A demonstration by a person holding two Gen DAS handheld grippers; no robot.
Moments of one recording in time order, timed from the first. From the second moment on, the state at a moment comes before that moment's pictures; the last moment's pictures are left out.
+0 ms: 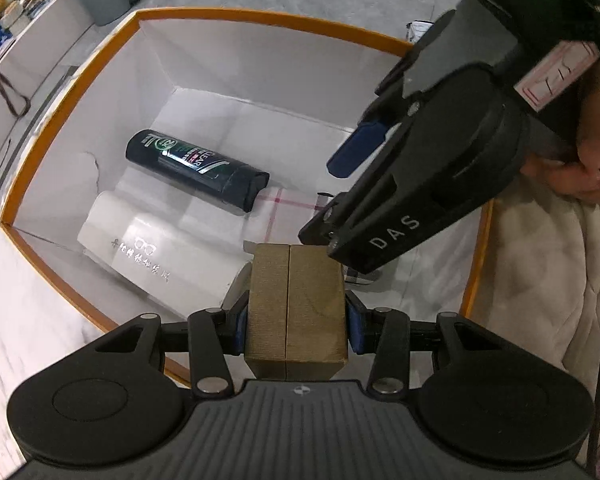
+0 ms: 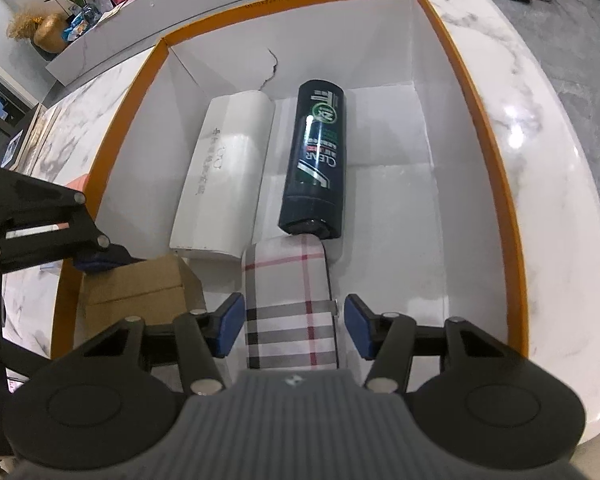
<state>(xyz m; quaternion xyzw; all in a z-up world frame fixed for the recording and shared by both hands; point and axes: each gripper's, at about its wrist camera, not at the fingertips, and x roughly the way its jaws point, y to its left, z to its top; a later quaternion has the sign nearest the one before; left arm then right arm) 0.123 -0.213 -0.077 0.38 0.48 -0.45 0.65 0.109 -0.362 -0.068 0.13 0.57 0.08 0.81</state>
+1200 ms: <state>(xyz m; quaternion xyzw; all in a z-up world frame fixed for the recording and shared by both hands) 0.114 -0.103 0.003 0.22 0.41 -0.38 0.80 0.079 -0.295 -0.004 -0.05 0.43 0.09 0.90</state>
